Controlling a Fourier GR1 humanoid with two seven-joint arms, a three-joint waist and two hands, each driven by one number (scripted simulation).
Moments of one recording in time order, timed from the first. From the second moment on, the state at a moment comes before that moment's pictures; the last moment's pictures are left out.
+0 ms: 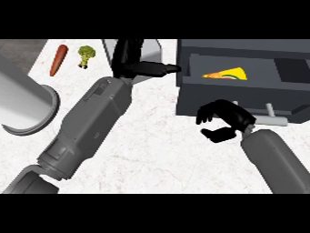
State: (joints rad) left arm -1.05 0.06 -0.24 -0.54 0.67 0.19 -0.56; right arm -0.49 -0.30 0.32 -1.01 0.51 0.32 -0.17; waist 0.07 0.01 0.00
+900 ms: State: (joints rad) left arm -0.88 0.18 -0.25 -0.70 0.68 0.06 -0.51; right arm -0.78 -0.33 0.08 -0.55 0.41 0.25 -0.42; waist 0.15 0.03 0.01
